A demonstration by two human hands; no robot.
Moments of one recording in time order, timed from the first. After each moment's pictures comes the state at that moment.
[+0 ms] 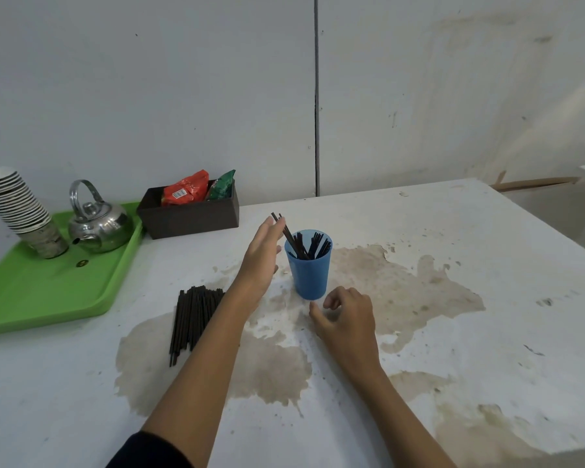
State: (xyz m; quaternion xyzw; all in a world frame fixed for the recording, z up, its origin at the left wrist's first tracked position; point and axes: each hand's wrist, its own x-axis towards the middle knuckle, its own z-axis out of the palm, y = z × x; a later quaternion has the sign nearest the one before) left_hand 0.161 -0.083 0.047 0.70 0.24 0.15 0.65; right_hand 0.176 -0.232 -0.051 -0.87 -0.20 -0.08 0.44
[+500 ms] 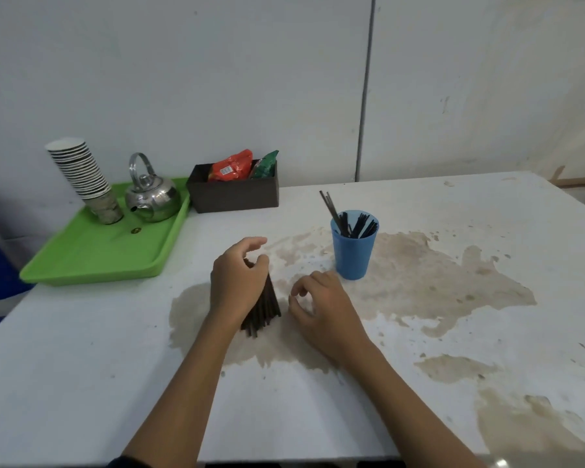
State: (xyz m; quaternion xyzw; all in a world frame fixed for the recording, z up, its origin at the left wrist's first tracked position) left_hand 0.062 -0.034 0.015 0.83 0.32 0.28 0.36; right_hand 0.128 -0.176 -0.037 -0.80 -0.44 -0.07 0.39
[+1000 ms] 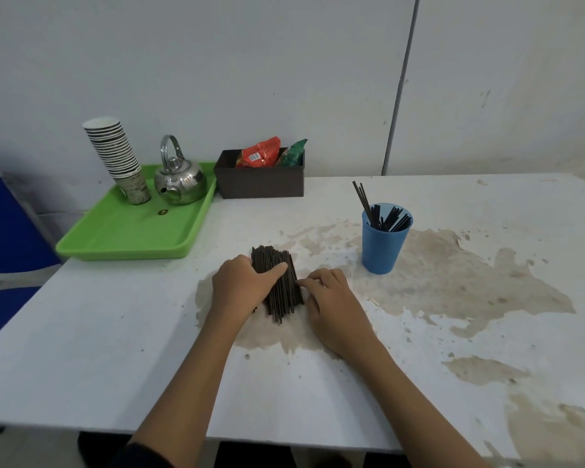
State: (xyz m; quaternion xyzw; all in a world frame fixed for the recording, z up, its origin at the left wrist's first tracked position) left_hand 0.032 -0.005 -0.002 0.85 0.46 0.14 0.24; right_hand 0.116 -0.151 -0.057 -0.82 -0.48 -0.07 0.31
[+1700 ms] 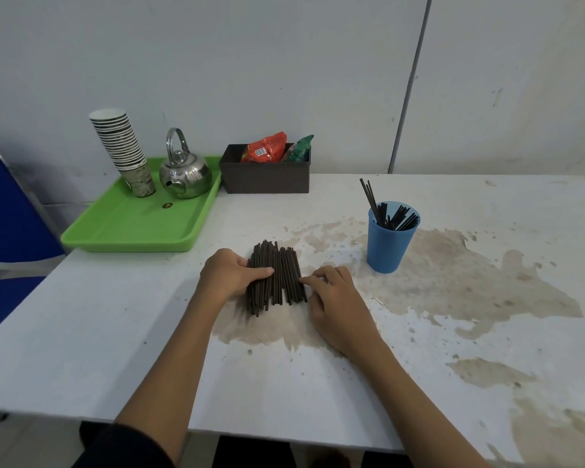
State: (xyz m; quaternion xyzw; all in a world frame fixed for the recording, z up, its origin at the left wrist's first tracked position) left_hand 0.023 0.042 -0.015 0.80 0.45 0.10 0.40; right_hand 0.117 -0.152 -0.057 -0.82 -0.48 -0.06 0.32
